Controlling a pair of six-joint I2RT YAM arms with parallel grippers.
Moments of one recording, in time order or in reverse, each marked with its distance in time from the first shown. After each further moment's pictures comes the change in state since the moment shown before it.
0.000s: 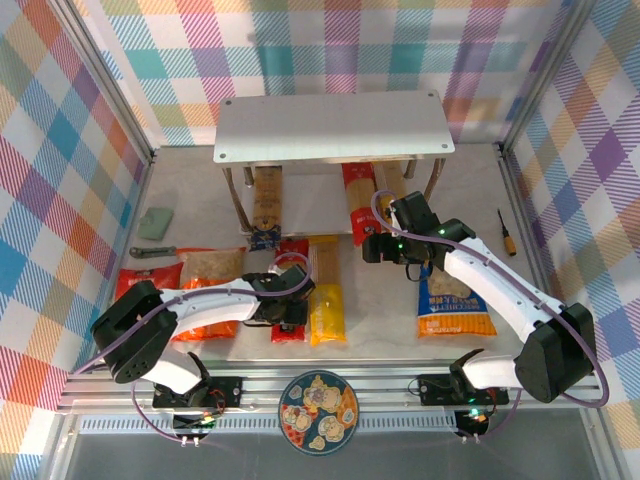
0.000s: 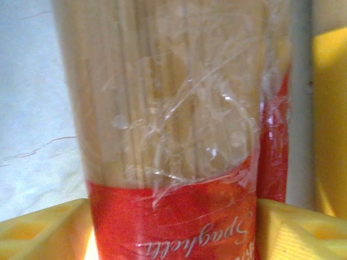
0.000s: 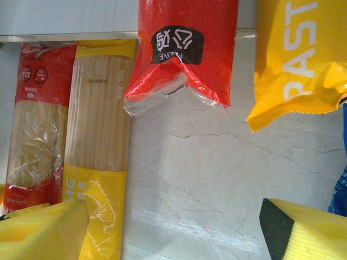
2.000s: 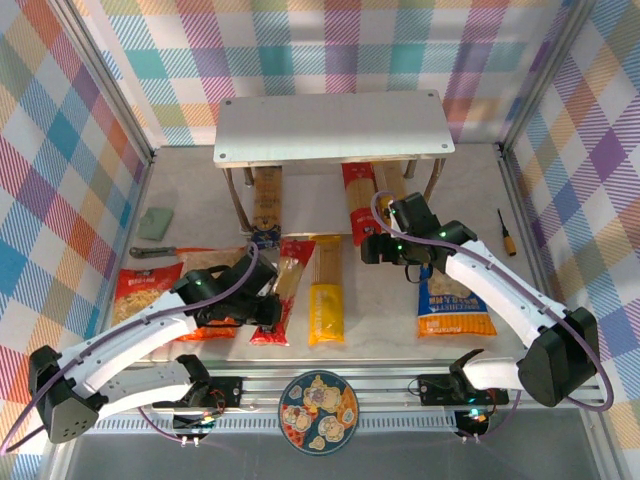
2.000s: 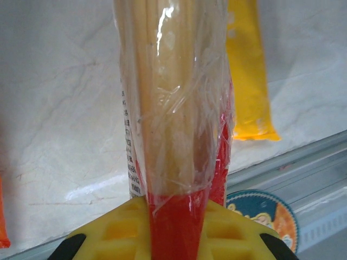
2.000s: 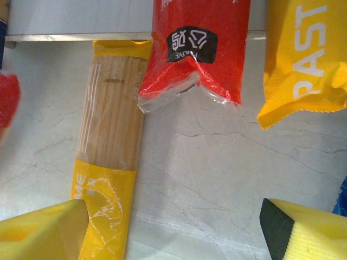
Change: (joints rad) left arm 0.052 -0.461 0.162 -0.389 0.246 0.109; right arm 0.027 -0.023 0.000 -0.001 0.004 0.007
